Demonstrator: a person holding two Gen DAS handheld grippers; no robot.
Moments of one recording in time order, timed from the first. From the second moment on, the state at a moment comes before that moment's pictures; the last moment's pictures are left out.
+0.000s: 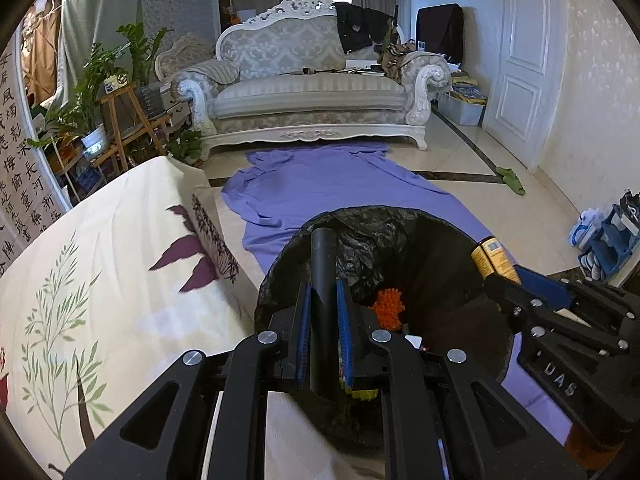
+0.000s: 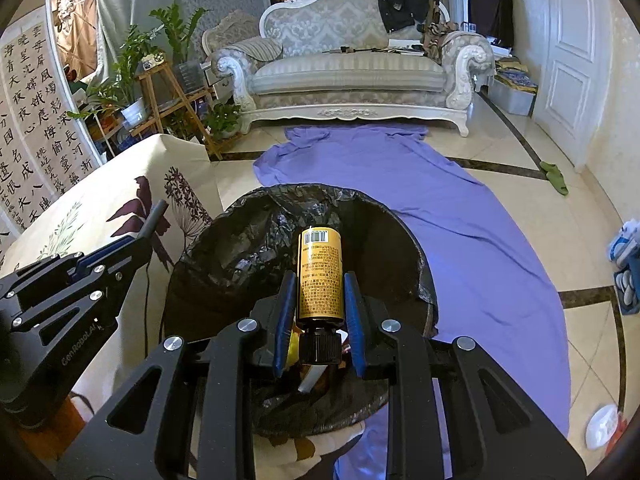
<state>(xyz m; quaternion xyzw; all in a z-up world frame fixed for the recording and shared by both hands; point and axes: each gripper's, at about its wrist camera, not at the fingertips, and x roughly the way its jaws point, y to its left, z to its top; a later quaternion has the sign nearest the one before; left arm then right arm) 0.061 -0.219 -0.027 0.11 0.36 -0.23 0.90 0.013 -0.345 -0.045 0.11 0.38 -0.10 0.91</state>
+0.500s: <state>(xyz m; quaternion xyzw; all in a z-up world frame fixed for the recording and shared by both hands) 0.067 -0.219 -0.026 0.10 0.36 -0.22 0.90 0.022 -0.354 -0.056 0.11 0.38 -0.12 0.91</state>
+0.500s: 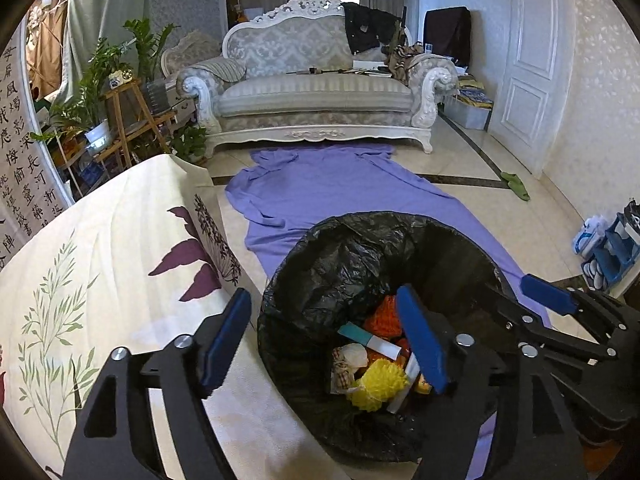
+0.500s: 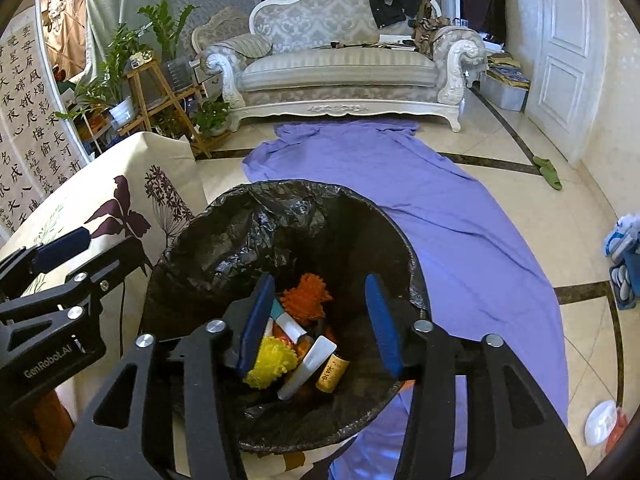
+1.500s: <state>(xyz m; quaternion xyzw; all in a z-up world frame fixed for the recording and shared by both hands) 0.014 -0.160 0.009 0.09 0.32 -0.16 0.93 -0.037 -0.321 -0.021 0.09 0.34 -0.15 0.93</state>
